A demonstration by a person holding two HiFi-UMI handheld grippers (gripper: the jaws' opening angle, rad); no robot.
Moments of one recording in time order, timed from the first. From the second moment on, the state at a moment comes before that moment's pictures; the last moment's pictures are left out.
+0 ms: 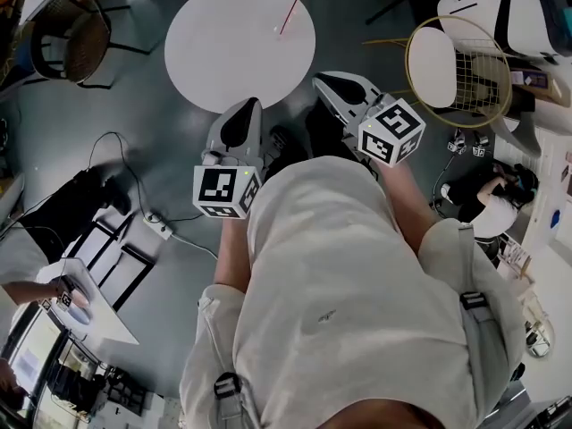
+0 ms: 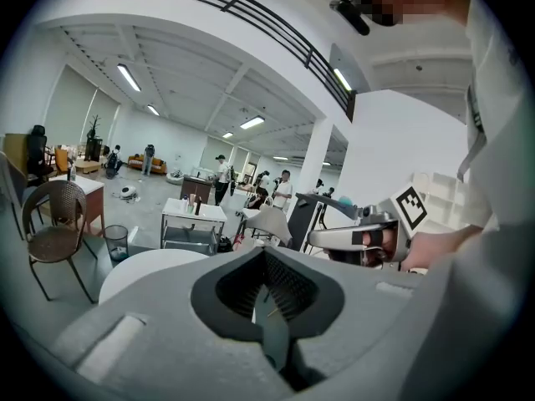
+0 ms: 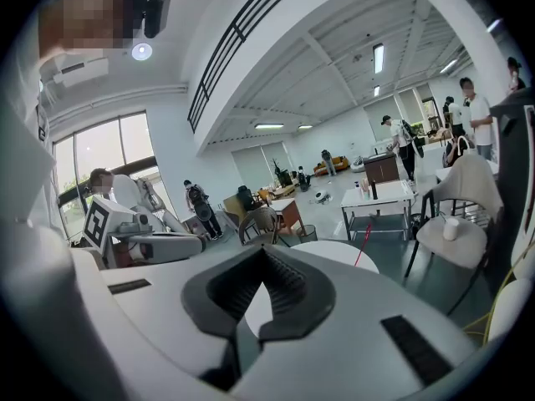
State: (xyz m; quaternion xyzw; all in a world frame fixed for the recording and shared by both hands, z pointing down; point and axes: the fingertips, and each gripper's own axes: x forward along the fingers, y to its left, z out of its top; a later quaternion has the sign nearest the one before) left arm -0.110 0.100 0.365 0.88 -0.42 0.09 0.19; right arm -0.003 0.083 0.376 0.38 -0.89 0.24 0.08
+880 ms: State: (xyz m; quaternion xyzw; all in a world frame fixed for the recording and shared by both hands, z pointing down) left arm -0.115 0.119 0.360 0.88 -0.43 0.08 0.19; right arm -0.002 0.098 0.362 0.38 -0.90 0.19 0.10
